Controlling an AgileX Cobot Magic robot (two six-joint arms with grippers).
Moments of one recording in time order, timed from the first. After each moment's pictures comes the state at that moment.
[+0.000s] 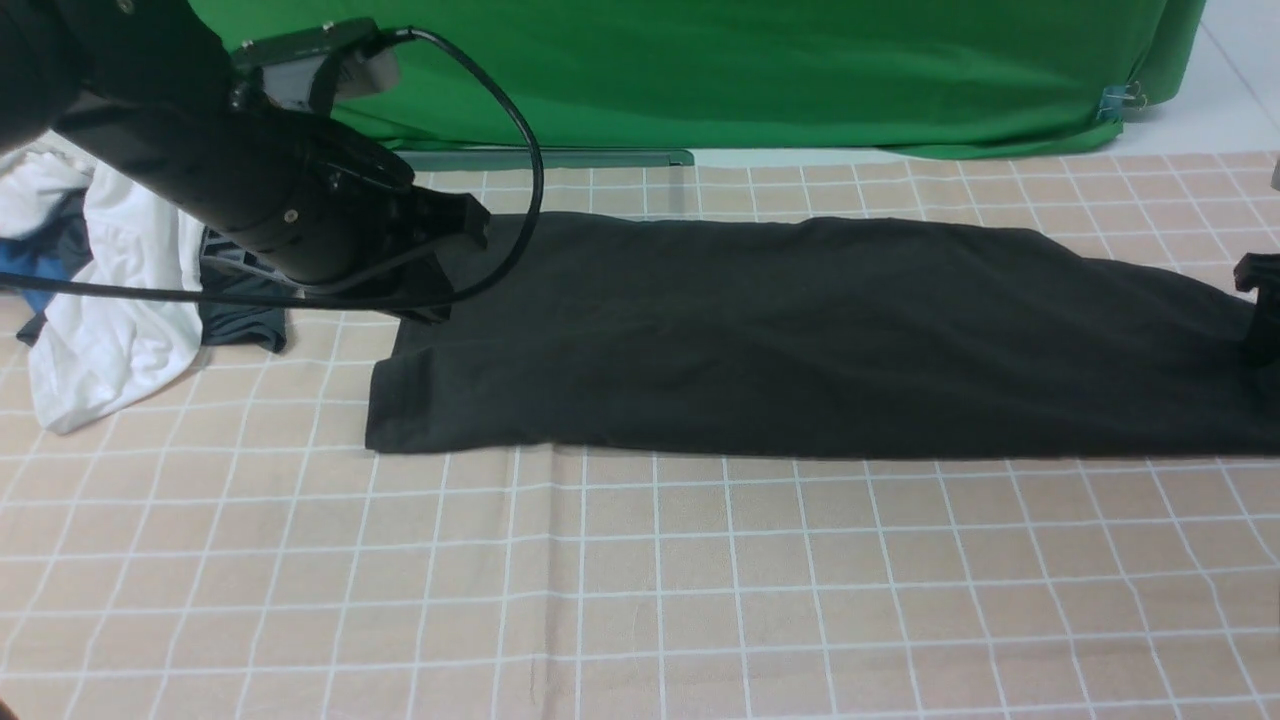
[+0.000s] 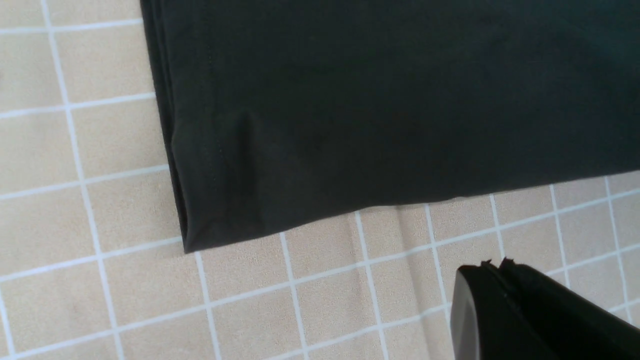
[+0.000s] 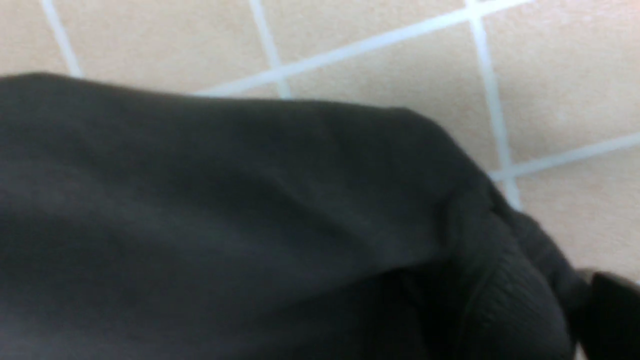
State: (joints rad) right arm -0.33 2.22 -1.74 0.08 0.99 -0.04; left arm -0.23 1.59 -1.29 -0.32 0.91 0.08
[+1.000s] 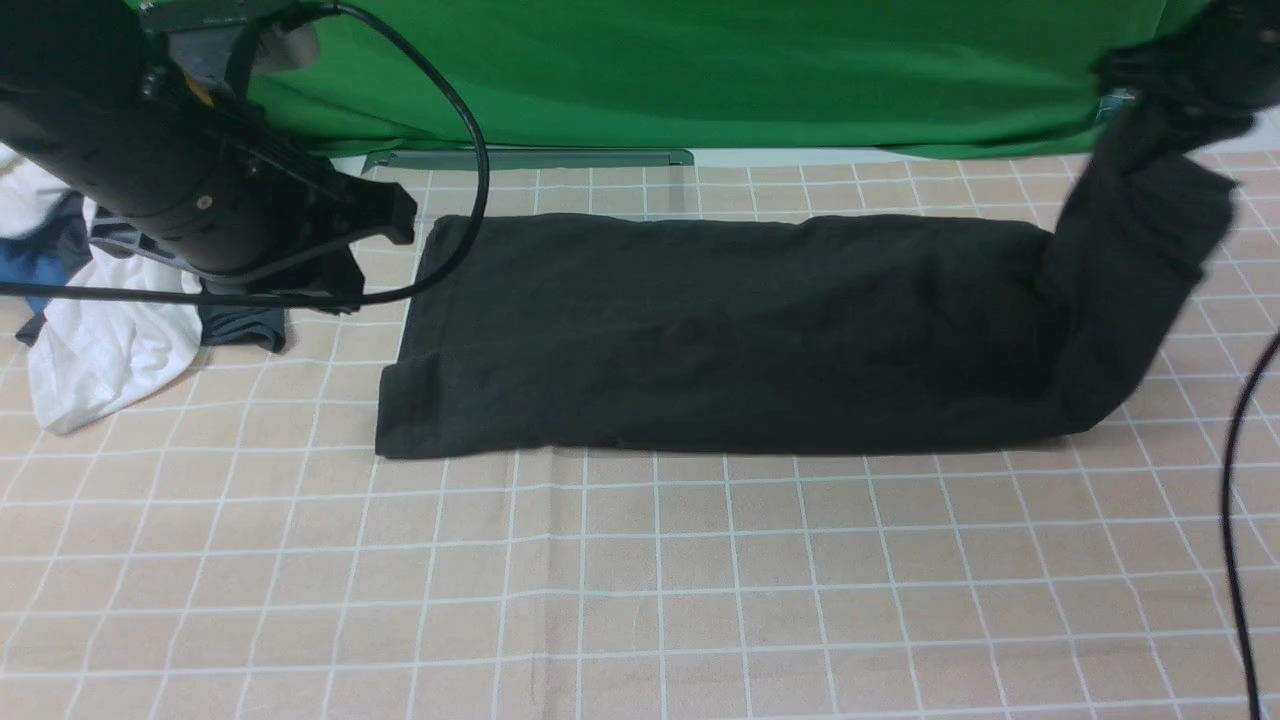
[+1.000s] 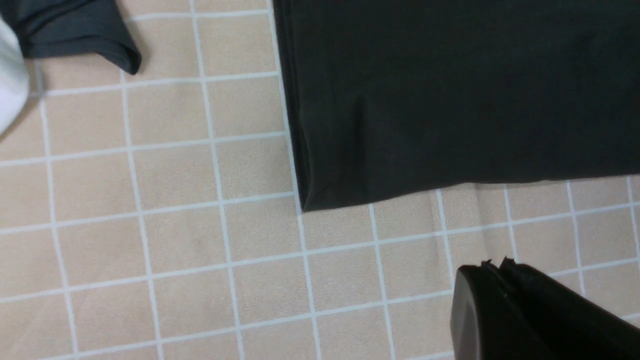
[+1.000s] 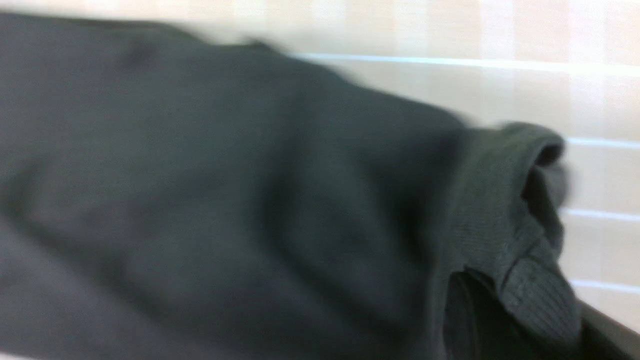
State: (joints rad) right arm 0.01 2.08 -2.04 0.20 1.22 -0.08; left arm -0.23 1.49 -1.29 -0.12 1.00 -0.05
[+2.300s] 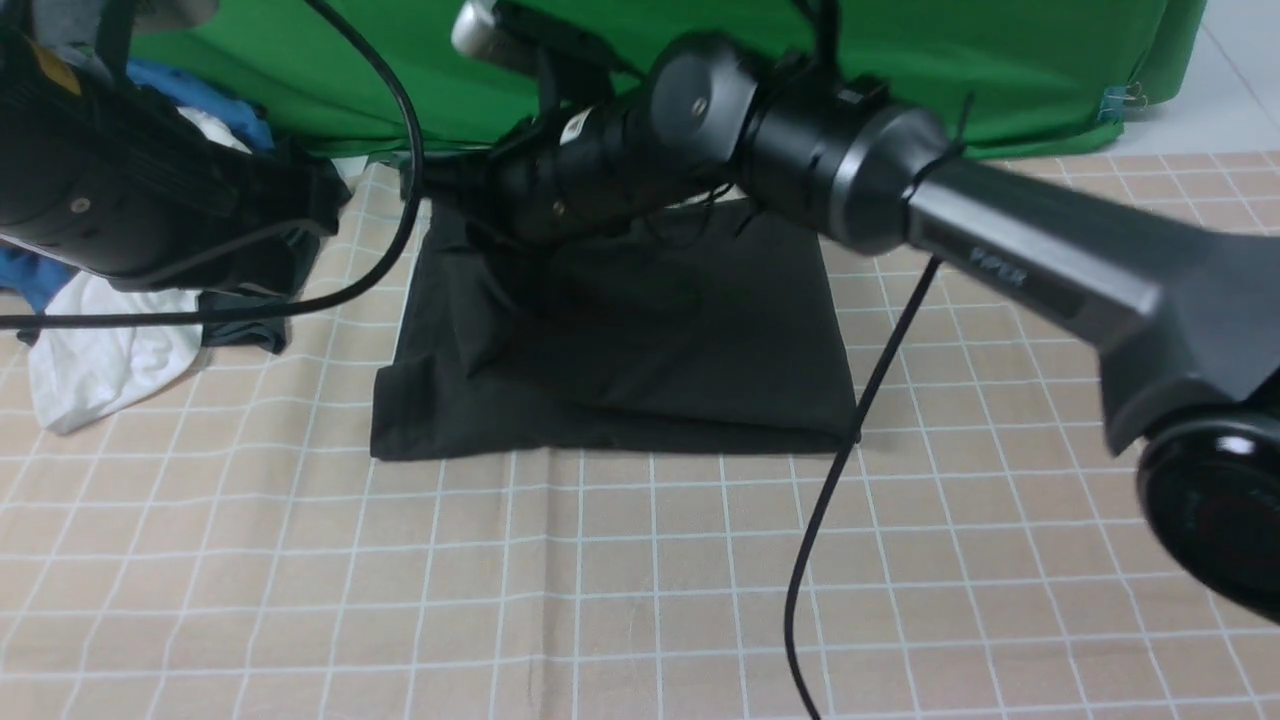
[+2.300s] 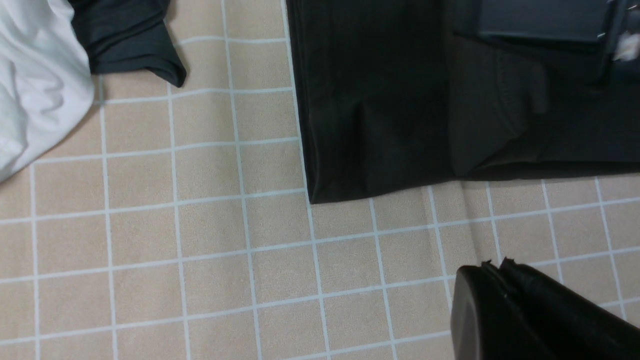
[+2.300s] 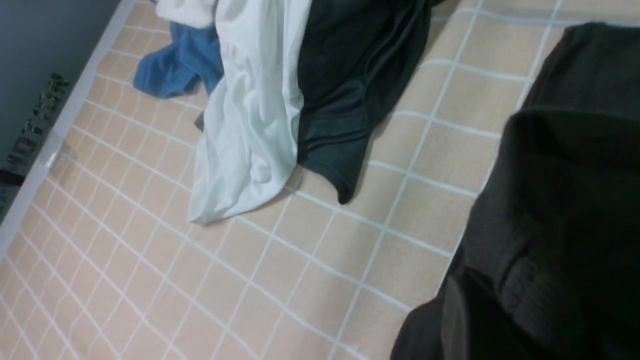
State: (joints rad) right arm 0.66 2.31 -2.07 0.60 0.52 0.05; left arm -0.23 1.30 -1.23 -0.08 1.01 -0.08
